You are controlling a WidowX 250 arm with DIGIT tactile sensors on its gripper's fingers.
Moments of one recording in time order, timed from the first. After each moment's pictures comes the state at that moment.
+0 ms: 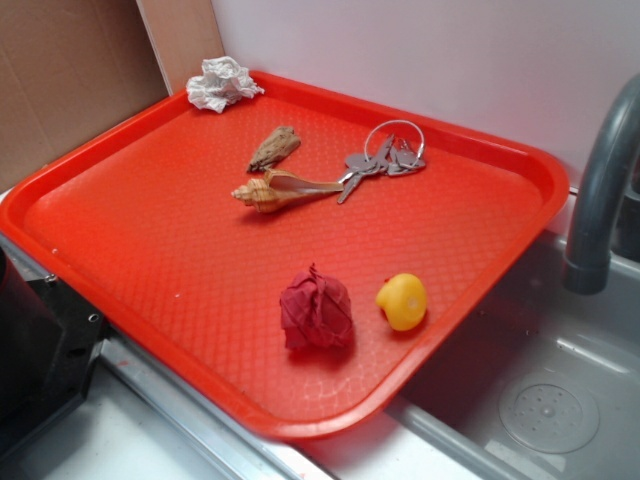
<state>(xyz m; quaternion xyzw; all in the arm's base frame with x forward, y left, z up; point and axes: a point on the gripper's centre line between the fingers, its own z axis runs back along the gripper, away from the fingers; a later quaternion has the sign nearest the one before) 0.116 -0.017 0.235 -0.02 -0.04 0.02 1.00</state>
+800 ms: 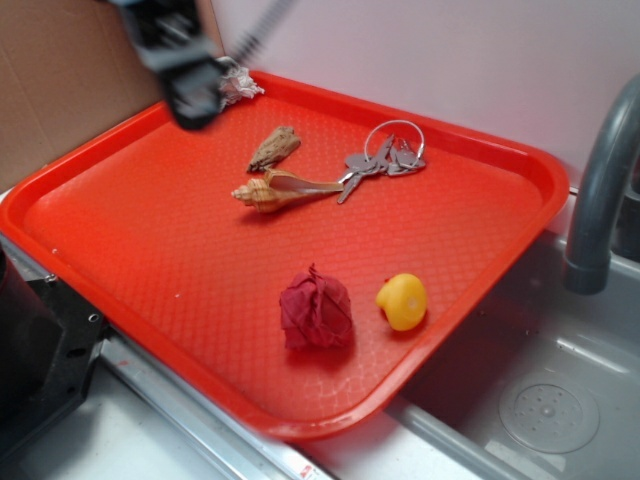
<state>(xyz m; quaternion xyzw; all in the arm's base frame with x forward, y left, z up) 0.168 -0.116 0.167 0.03 0.00 -0.23 0.97</state>
